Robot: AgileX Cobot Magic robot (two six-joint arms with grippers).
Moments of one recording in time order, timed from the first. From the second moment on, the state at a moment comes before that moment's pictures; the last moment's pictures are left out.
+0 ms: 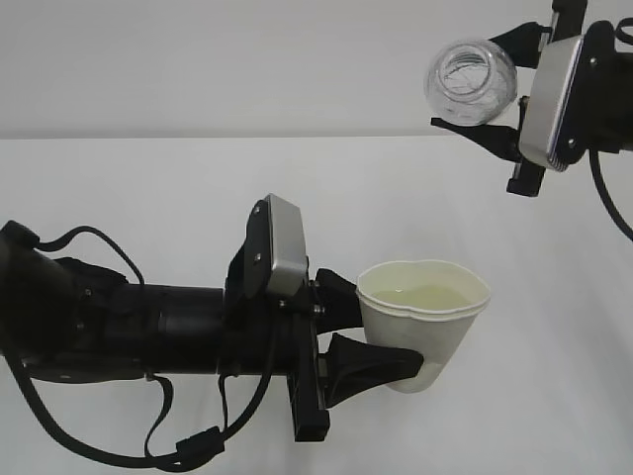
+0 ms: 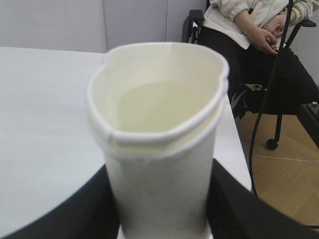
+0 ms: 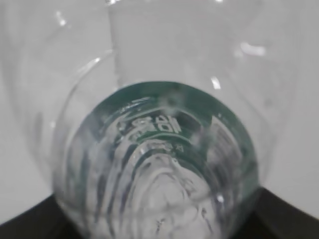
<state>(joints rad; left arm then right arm) -0.67 1.98 -0.77 0.92 -1.10 -0.40 0.01 1.61 -0.91 -1.21 -0.85 -0.24</state>
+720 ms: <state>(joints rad) -0.67 1.98 -0.77 0.92 -1.10 -0.40 0.01 1.61 -0.91 -1.19 -0.81 -0.04</state>
